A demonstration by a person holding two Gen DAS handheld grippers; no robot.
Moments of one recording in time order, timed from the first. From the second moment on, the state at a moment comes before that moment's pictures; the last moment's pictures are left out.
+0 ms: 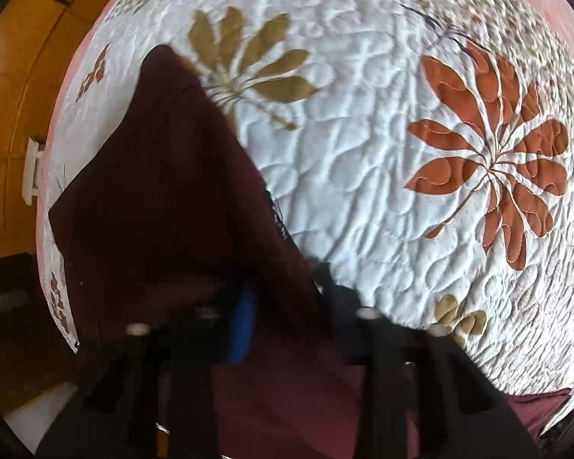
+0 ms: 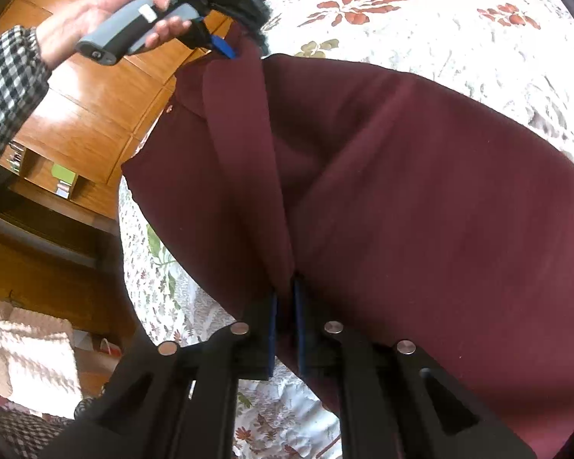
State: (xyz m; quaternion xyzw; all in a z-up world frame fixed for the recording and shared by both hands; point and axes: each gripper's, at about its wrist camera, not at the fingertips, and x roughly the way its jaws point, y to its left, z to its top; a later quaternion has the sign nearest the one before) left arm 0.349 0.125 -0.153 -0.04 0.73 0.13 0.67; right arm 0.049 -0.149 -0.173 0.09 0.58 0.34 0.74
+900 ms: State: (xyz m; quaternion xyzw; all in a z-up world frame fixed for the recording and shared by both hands) left arm 0.059 0.240 -0.126 -0.27 0.50 0.12 0.81; right arm 0.022 -0.123 -0.158 0.02 0.58 0.29 0.76
